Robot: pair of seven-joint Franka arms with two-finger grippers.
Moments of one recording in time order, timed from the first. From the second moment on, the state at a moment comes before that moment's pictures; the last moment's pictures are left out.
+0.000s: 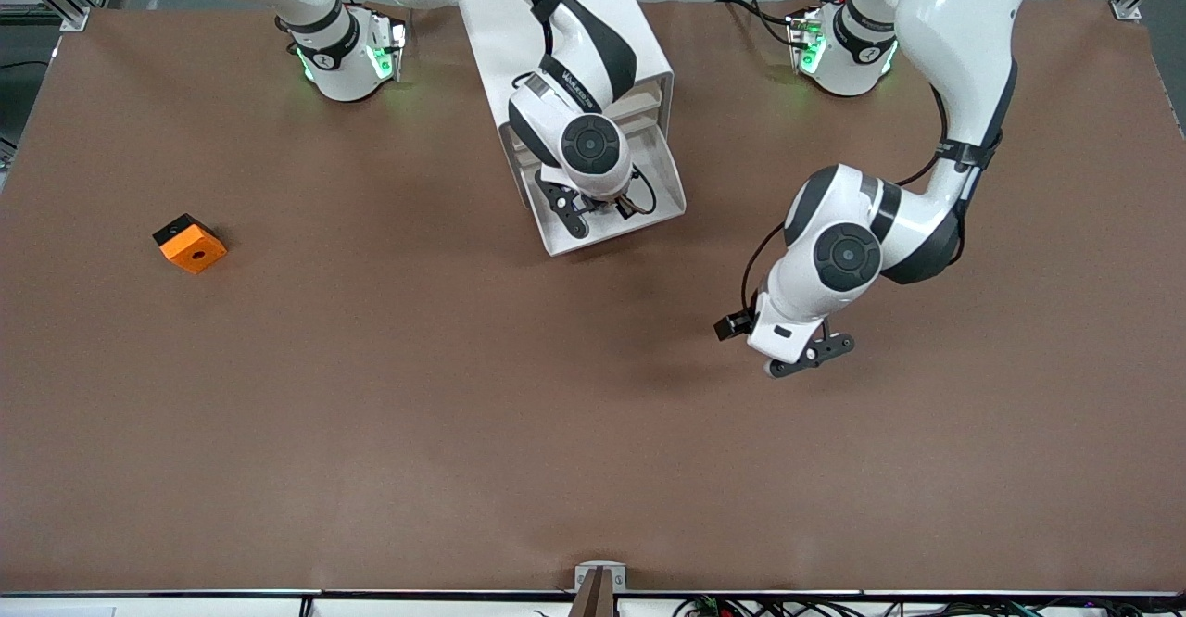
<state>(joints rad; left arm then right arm) -0.25 0.51 -0.22 -1.74 0.03 2.18 -0.78 0.86 0.61 0.04 -1.59 0.34 2.03 1.73</state>
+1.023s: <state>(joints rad) -0.25 0.50 -0.36 -1.90 0.03 2.26 -0.78 0.86 0.52 0.02 -1.49 0.34 1.90 1.69</state>
